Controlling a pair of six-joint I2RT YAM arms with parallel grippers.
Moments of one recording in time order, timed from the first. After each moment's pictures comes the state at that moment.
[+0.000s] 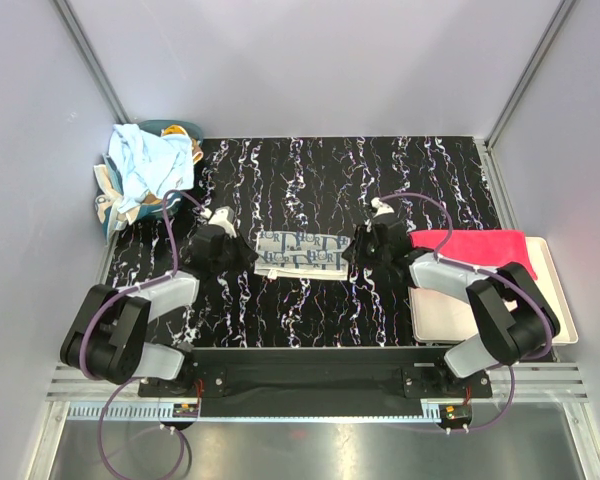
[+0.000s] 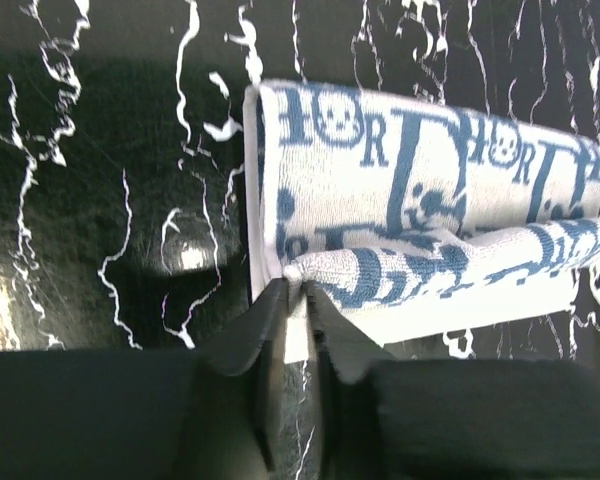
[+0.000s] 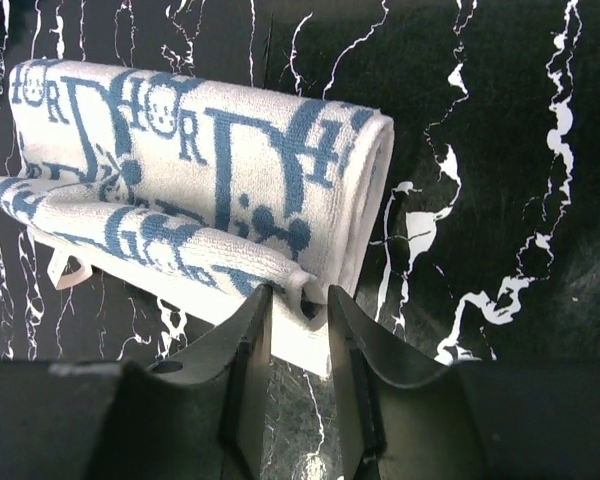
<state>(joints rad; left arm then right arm) -0.33 1.37 0.48 0.28 0.13 -0.52 0.50 1.50 0.68 0.15 -0.09 0.57</state>
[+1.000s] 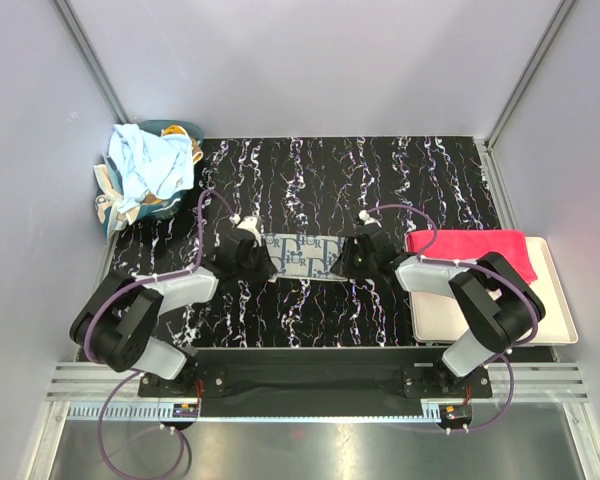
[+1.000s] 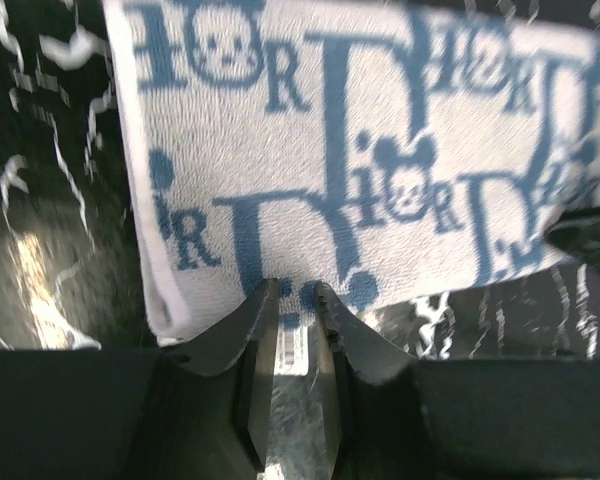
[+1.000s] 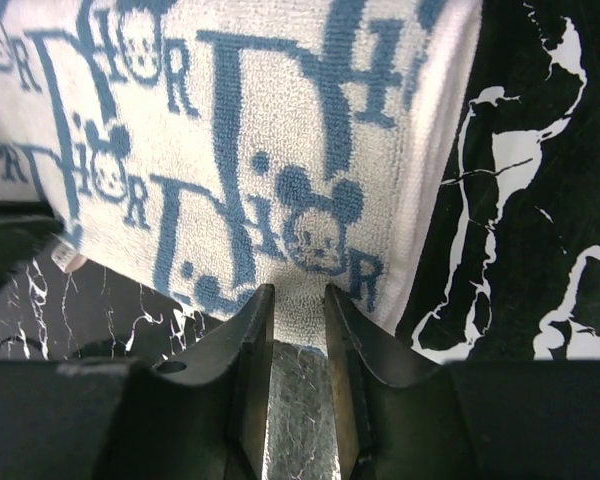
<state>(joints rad) -0.53 1.45 0.58 0.14 0.04 -0.55 0.60 1.60 0.68 0.14 -0.07 0.72</state>
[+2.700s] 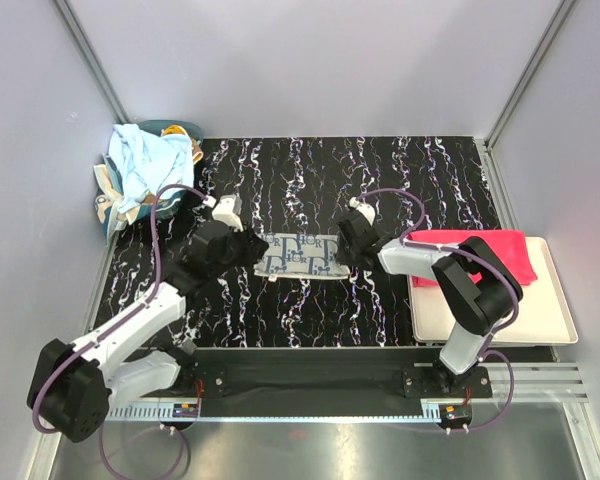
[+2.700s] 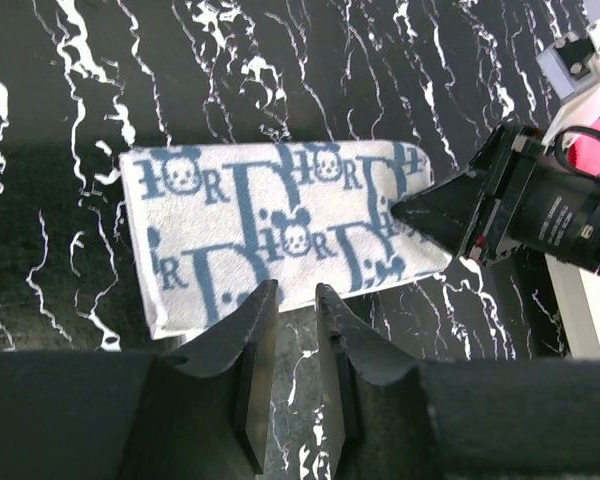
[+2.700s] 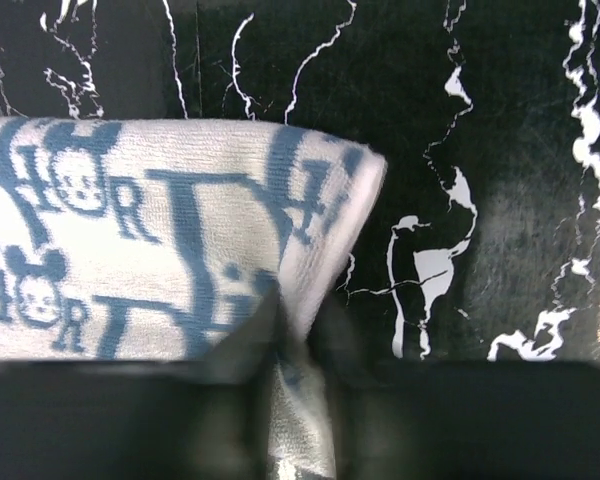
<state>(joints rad) -0.53 1.05 0.63 -0.04 0.00 -0.52 0.63 1.73 0.89 -0.03 0.19 0.66</state>
